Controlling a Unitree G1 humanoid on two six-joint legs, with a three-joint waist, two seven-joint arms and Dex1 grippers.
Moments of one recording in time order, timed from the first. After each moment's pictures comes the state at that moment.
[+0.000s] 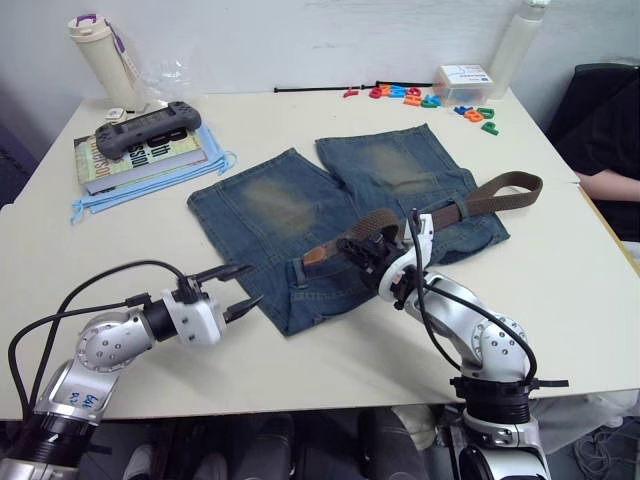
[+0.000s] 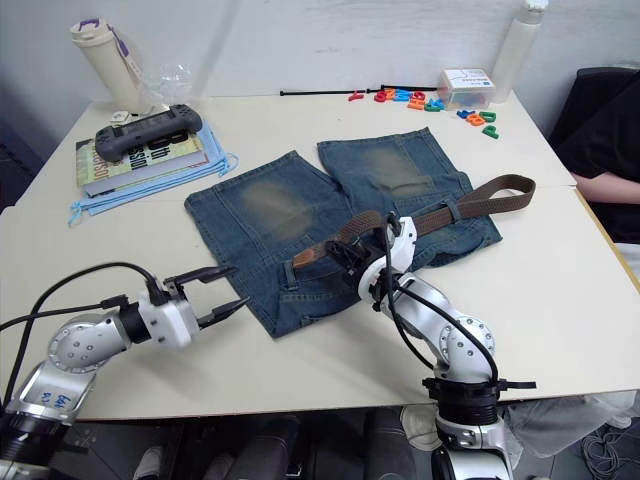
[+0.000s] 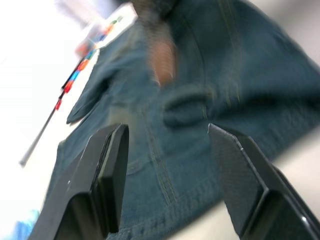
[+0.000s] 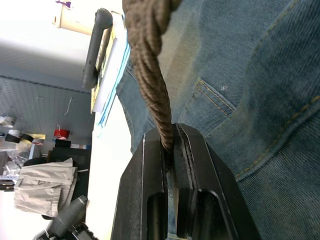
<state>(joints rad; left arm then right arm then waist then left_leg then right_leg) -0.06 0.75 -0.01 -0.12 -0.24 -0.34 -0.62 -0.39 -0.11 -0.05 -0.22 1.55 0.79 -0.50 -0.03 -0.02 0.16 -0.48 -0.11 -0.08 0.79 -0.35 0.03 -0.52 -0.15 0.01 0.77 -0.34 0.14</state>
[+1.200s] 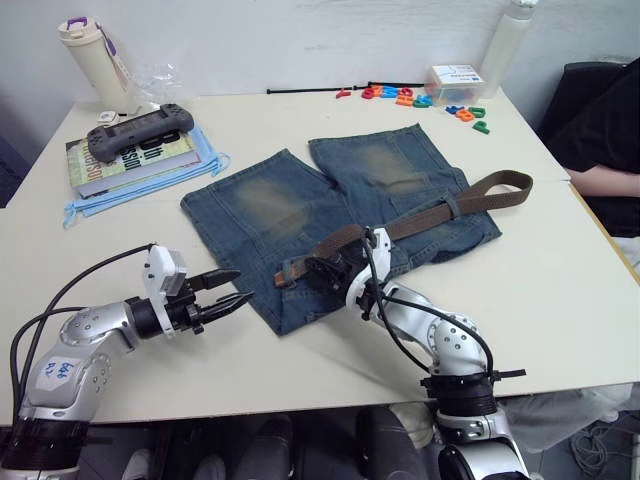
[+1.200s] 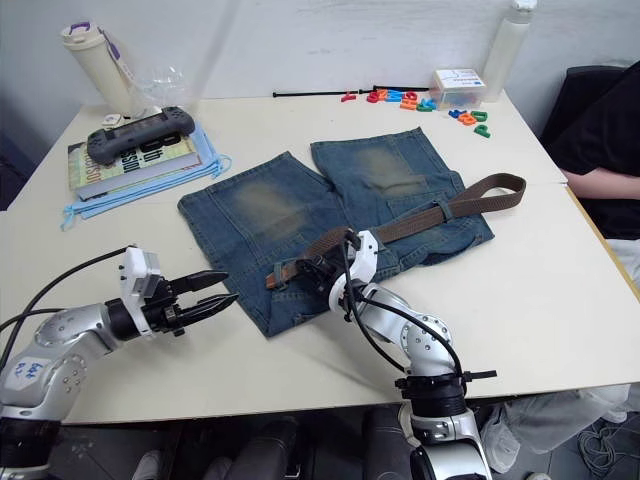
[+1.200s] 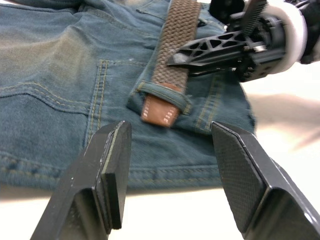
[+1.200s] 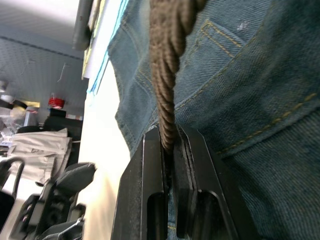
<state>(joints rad) -0.10 0.74 0.13 -0.13 -0.64 0.35 -0.85 -0.43 -0.01 0.02 -0.06 1.33 0.85 -0.30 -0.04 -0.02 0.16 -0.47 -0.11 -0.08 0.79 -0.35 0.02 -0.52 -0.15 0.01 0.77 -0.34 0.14</state>
